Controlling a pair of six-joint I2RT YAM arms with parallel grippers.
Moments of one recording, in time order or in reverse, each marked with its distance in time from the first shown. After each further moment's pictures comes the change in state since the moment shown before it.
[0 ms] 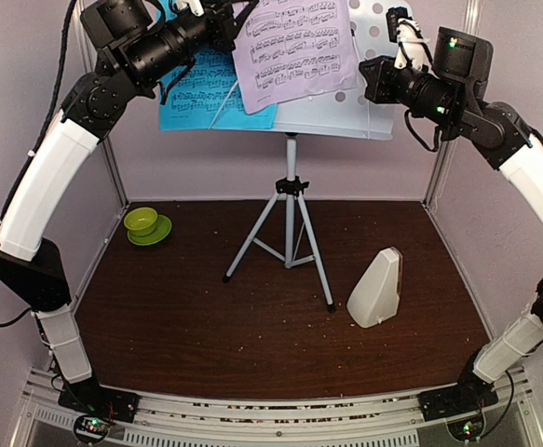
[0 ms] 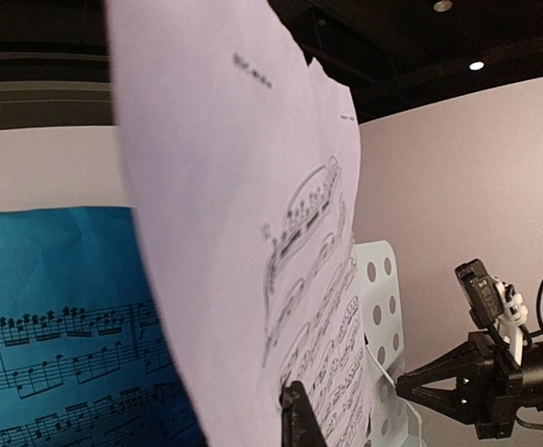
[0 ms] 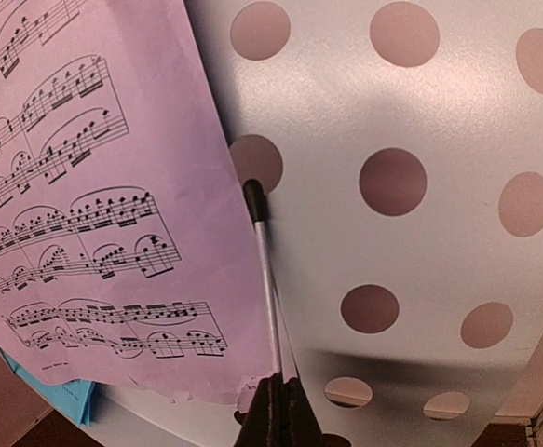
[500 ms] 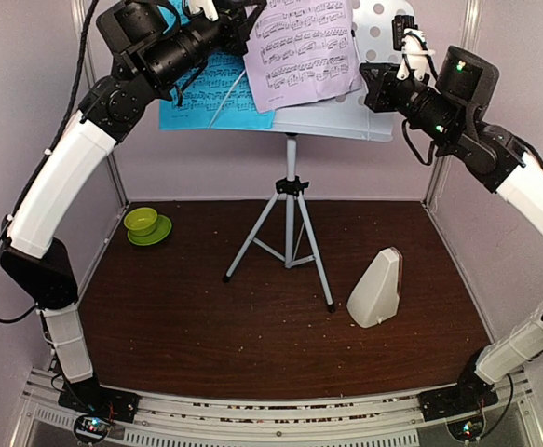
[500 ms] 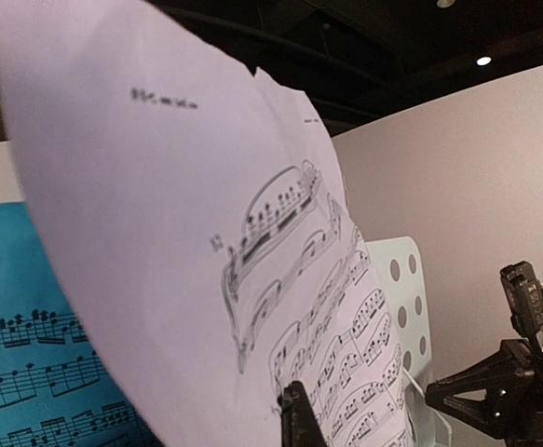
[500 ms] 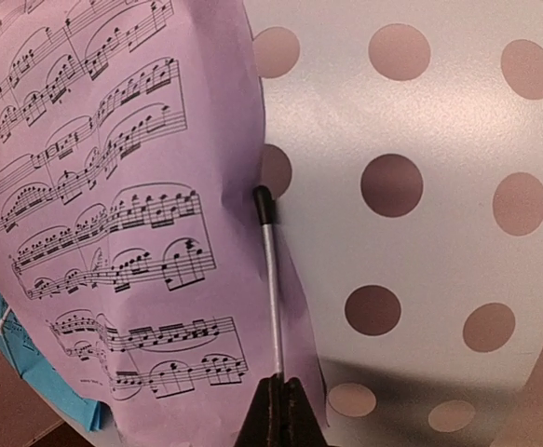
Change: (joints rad) left arm 0.000 0.044 0.000 0.078 -0.016 0.053; right arm -0.001 -0.090 -0.233 0.267 -0.032 -0.051
